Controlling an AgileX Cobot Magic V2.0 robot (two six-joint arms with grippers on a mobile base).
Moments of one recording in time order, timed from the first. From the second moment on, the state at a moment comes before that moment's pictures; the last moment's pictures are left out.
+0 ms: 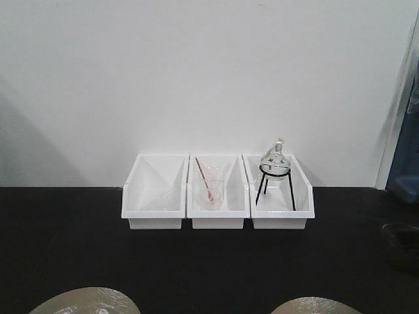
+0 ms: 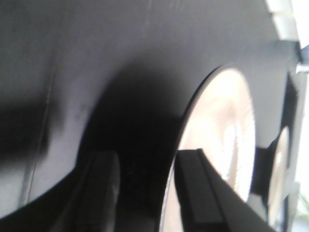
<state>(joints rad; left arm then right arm) 0.59 1.96 -1.06 -1.06 1.17 0.89 -0.47 1.44 -0.94 1.18 1.10 -0.77</state>
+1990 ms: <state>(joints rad) -0.10 2.10 -1.29 -1.50 0.93 0.75 -0.47 1.44 -0.94 1.20 1.15 -0.77</state>
